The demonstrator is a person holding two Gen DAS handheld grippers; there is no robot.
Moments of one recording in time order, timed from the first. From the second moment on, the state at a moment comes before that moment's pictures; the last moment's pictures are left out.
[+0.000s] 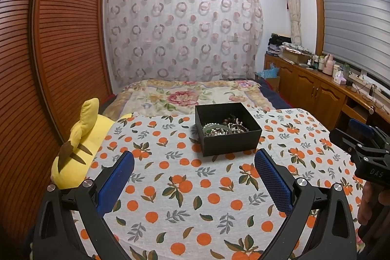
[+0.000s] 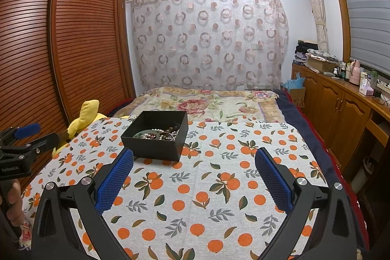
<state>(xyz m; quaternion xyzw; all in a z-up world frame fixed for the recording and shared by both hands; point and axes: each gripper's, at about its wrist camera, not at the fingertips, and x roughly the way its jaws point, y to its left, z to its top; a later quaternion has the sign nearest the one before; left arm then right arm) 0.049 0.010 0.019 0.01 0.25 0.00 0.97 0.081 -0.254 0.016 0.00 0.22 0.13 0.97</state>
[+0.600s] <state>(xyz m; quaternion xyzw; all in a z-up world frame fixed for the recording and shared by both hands) 0.048 0.009 0.018 0.01 0.25 0.00 0.97 0.080 -0.255 0.015 0.00 0.22 0.13 0.97</state>
